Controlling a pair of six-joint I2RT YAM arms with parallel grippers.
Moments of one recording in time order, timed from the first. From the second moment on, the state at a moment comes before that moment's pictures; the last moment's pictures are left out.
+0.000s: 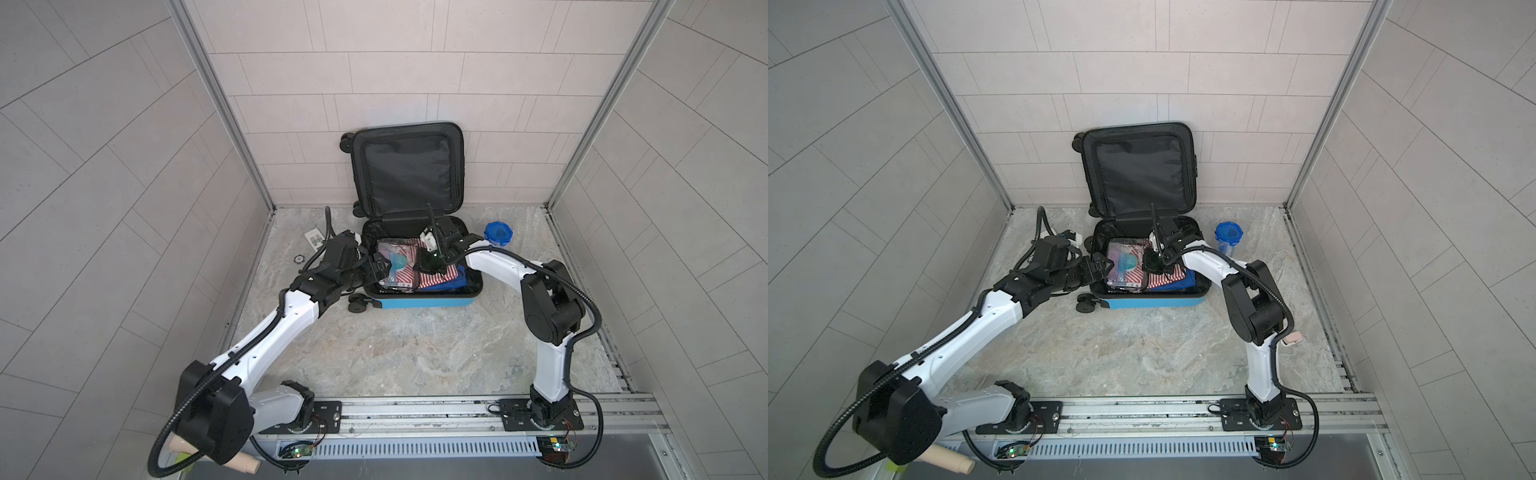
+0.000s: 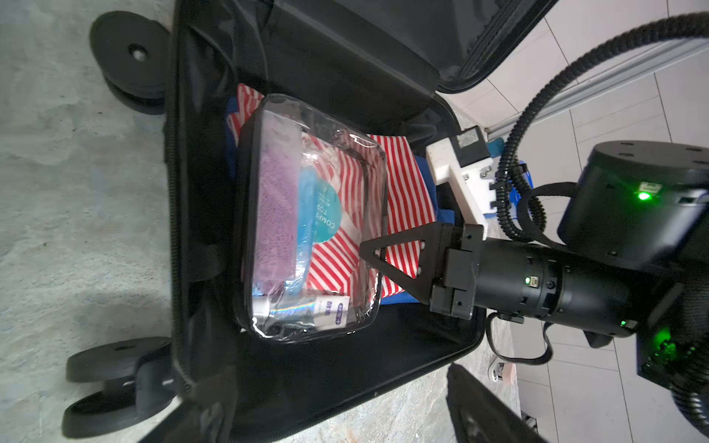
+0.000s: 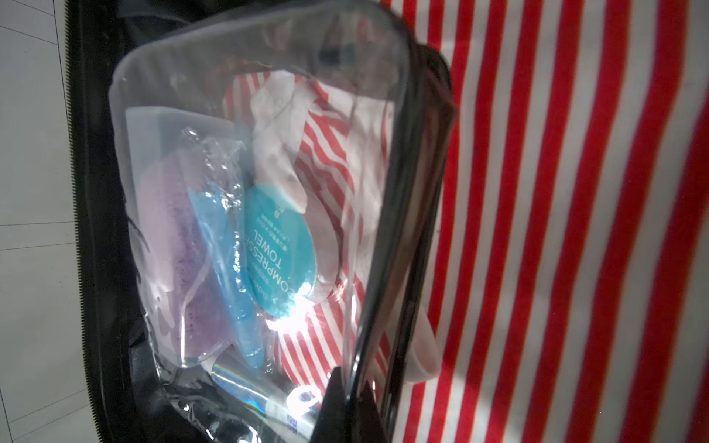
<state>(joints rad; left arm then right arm) -0.46 1.26 0.98 -0.39 0.20 -0.72 0.47 1.97 1.49 -0.50 -0.38 0.60</state>
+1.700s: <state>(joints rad) -0.85 1.71 1.47 -0.33 0.01 -0.49 0.08 1.93 1.87 -1.18 0.17 0.20</state>
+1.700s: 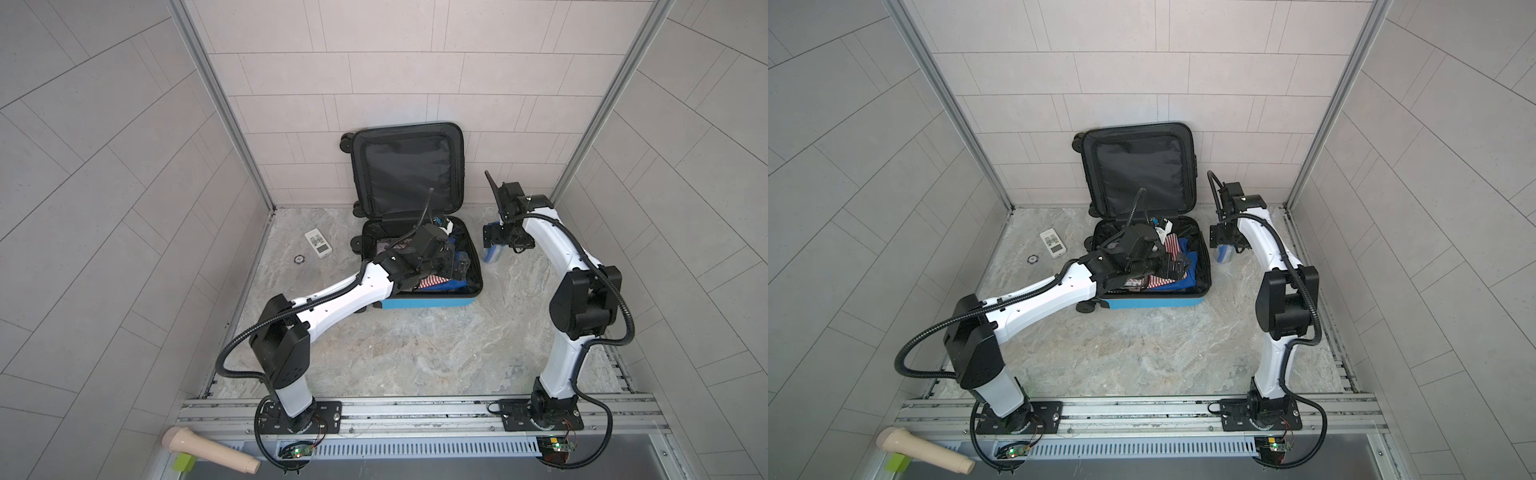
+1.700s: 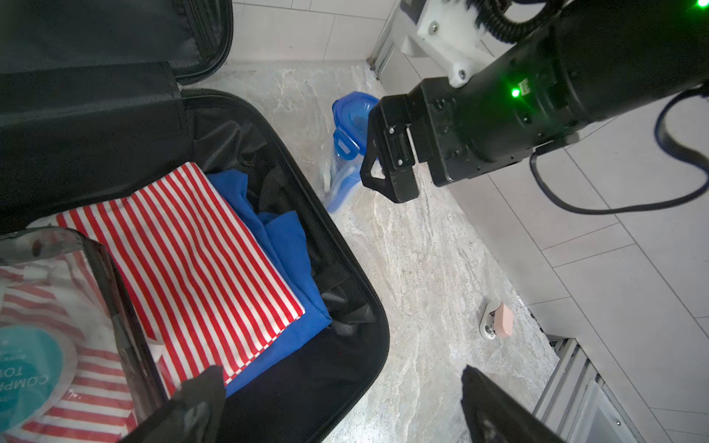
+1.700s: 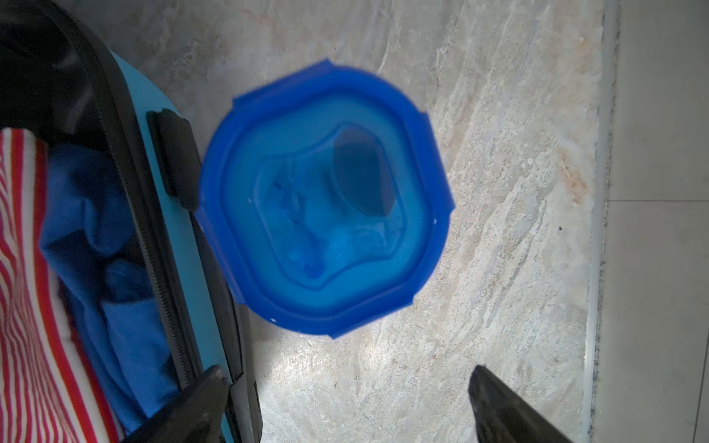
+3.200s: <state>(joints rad) -0.73 1.61 1.29 -0.22 0.08 -0.59 0.05 2.37 2.43 -1.43 0.21 0.19</state>
